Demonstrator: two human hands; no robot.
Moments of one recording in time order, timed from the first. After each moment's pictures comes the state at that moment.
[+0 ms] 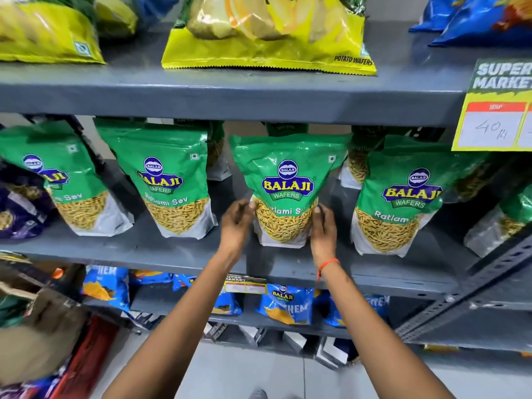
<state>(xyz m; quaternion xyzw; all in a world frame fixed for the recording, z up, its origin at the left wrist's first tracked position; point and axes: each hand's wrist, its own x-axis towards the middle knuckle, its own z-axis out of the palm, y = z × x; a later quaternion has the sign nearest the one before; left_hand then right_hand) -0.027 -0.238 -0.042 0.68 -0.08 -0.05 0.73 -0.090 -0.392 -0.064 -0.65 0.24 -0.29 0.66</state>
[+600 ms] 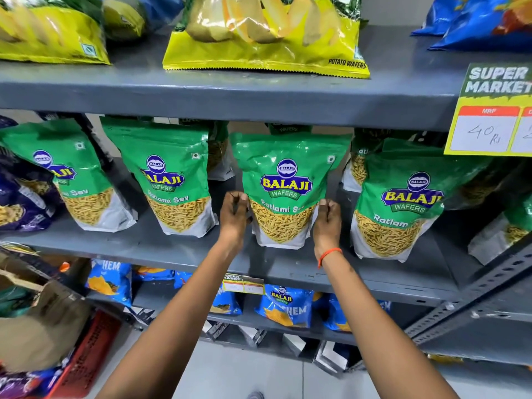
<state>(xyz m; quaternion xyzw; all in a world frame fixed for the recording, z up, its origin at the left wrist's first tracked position) -0.016 -0.247 -0.033 0.66 -0.03 -0.05 0.75 -0.073 -0.405 -0.052 -0.65 0.25 -0.33 0.64</state>
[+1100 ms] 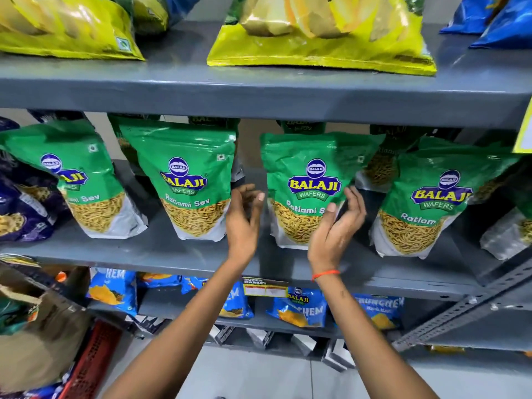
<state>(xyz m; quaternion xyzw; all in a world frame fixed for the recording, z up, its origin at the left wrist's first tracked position) -0.024 -0.204 -0.016 0.73 -0.18 0.13 0.65 -0.094 -0.320 -0.013 -0.66 0.21 -0.56 0.45</state>
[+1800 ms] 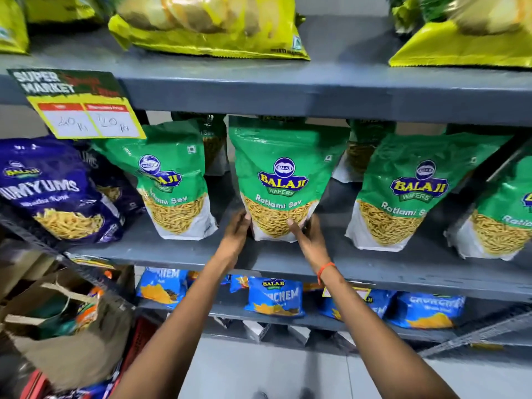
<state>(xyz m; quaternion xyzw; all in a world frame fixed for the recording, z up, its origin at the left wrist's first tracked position) 0.073 -0.019 -0.070 0.70 -0.07 -0.16 0.69 0.001 -0.177 -0.072 -0.72 0.13 -0.17 0.66</state>
